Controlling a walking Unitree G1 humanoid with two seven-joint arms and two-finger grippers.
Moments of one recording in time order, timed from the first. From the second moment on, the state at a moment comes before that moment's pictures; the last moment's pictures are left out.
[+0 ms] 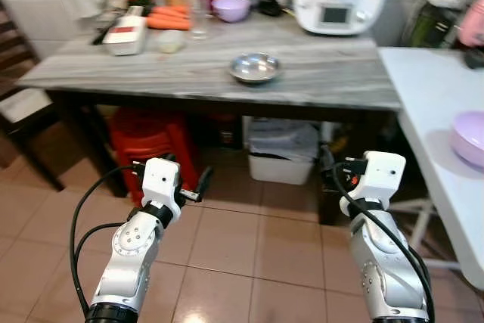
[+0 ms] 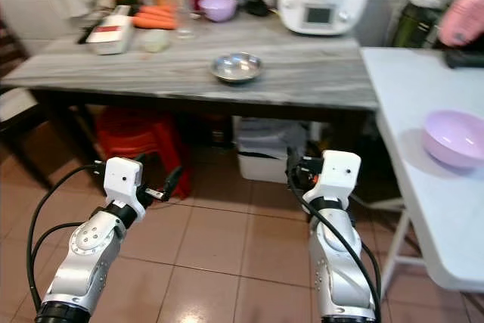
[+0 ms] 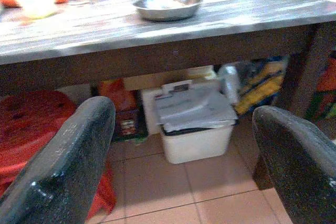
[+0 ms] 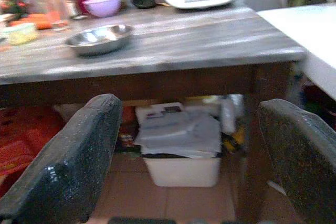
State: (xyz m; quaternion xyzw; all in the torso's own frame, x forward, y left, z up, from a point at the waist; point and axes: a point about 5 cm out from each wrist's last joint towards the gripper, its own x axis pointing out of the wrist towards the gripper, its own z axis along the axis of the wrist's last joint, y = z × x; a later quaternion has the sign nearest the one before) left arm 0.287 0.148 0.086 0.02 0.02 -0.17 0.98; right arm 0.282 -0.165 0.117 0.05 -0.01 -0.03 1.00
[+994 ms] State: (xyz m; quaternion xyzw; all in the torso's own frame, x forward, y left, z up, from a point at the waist) left arm 0.288 0.144 0.088 0.01 0.01 -0.18 0.98; right arm 0.284 -0.166 0.119 0.05 -0.01 -0.03 1.00
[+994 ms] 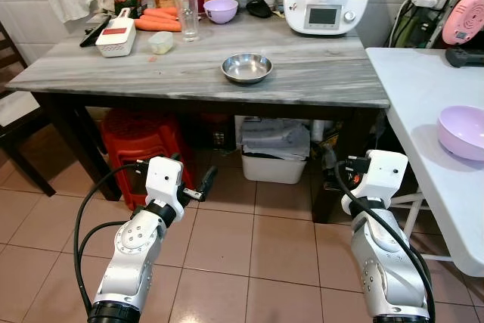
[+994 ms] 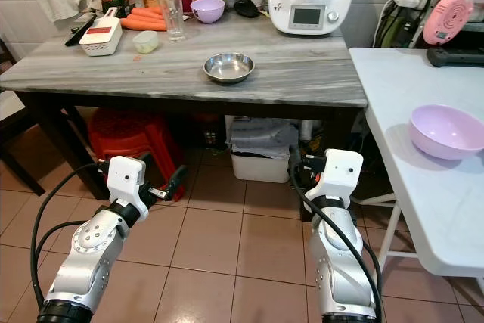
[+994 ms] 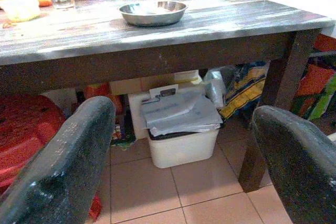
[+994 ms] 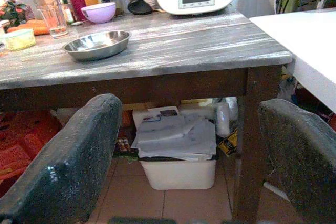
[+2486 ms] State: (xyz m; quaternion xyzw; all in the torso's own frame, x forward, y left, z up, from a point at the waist) left arm 0.291 0.147 0.090 0.01 0.01 -0.17 0.99; right arm 0.287 -0.159 0.120 0.06 -0.01 -0.01 1.00
